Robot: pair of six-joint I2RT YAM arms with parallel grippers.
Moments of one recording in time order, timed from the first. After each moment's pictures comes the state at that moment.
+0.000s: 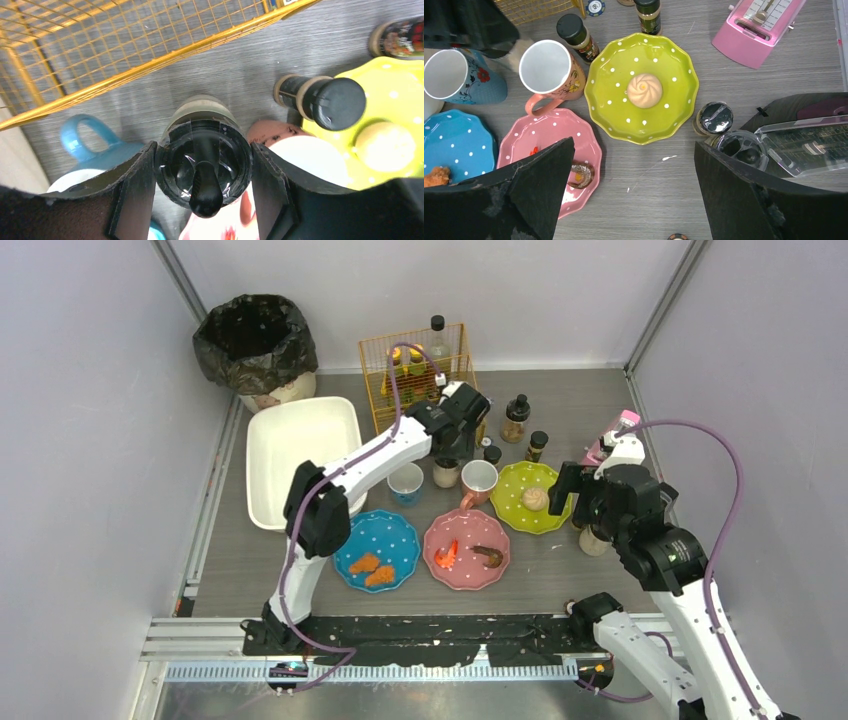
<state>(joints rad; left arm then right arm) -0.81 2.15 2.00 -0.86 -0.36 -0.61 0.35 0.66 0.97 -0.86 0.23 0.31</state>
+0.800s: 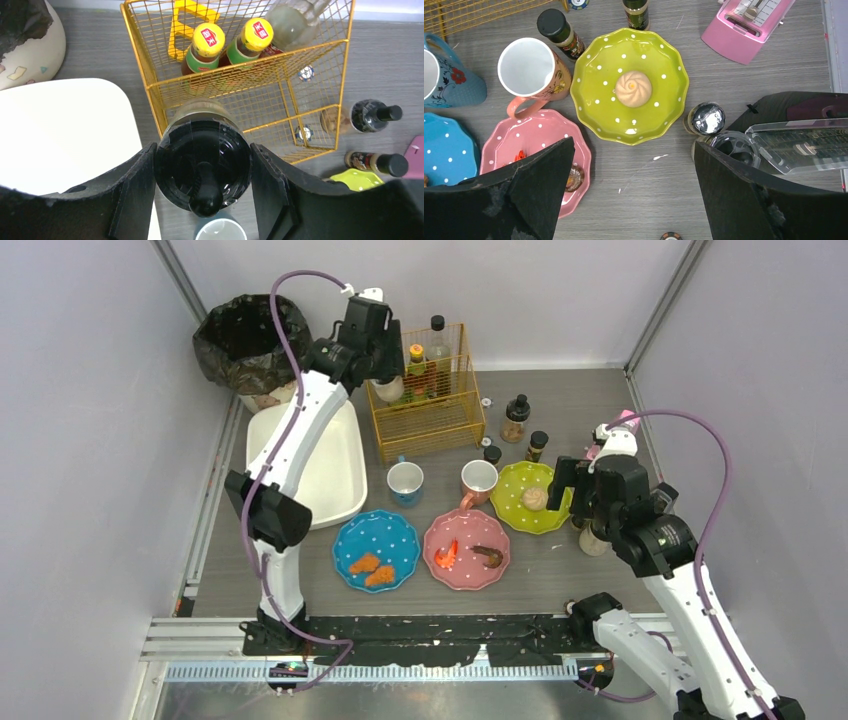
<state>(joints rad) -0.48 1.97 2.27 -0.91 -0.27 -0.37 0.35 0.73 0.98 -0.86 0.27 0.30</state>
